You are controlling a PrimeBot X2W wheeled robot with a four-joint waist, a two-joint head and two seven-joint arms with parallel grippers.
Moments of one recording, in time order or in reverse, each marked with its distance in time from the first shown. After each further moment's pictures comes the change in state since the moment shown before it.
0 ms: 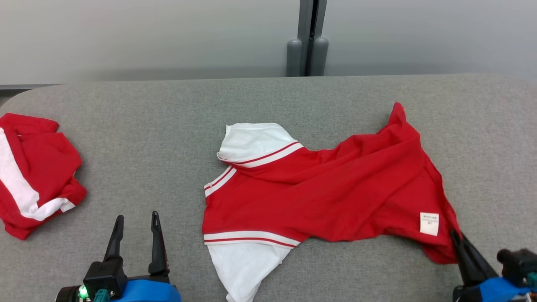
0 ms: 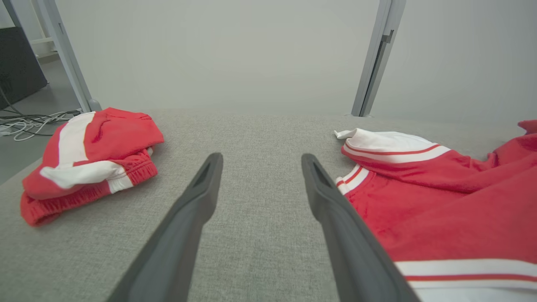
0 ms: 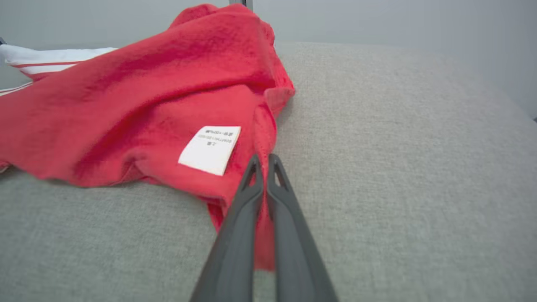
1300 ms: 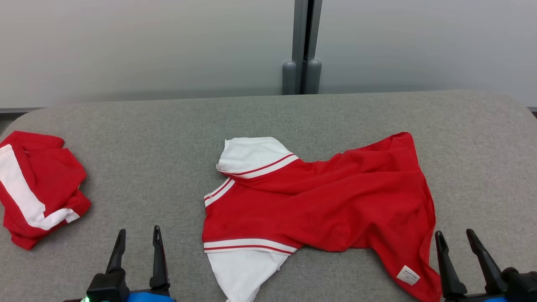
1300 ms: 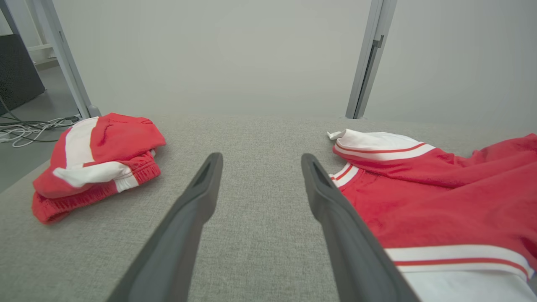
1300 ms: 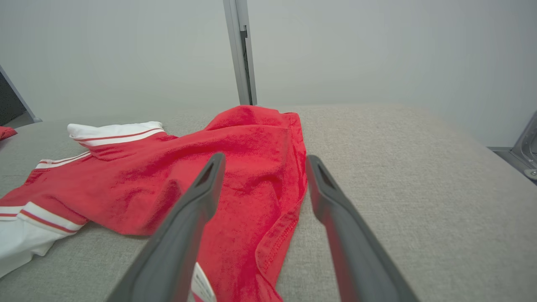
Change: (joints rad) left arm 0.041 0.000 0.006 0.010 0.009 -0.012 0.000; right arm 0.228 0.184 -0.163 -0.348 -0.128 0.000 0.000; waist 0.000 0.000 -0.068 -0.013
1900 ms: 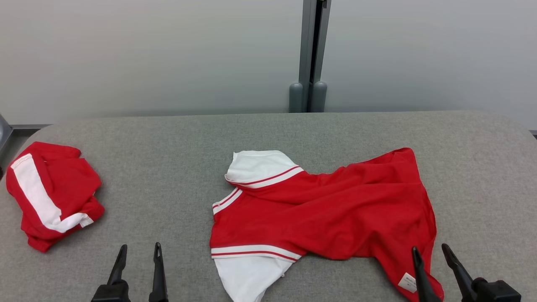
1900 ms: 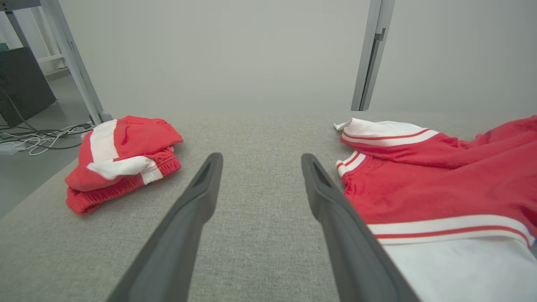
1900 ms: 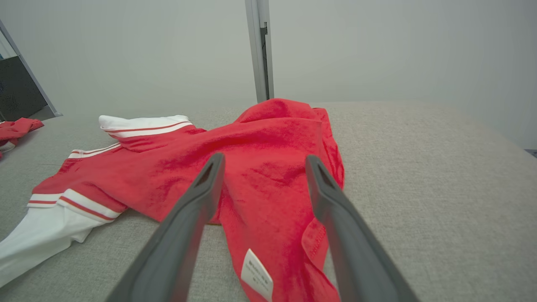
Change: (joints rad) left arm 0.028 0.018 0.002 0.045 0.043 -0.019 0.000; right arm -0.005 0.097 0.020 0.062 -0.089 0.000 0.000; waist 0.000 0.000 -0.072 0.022
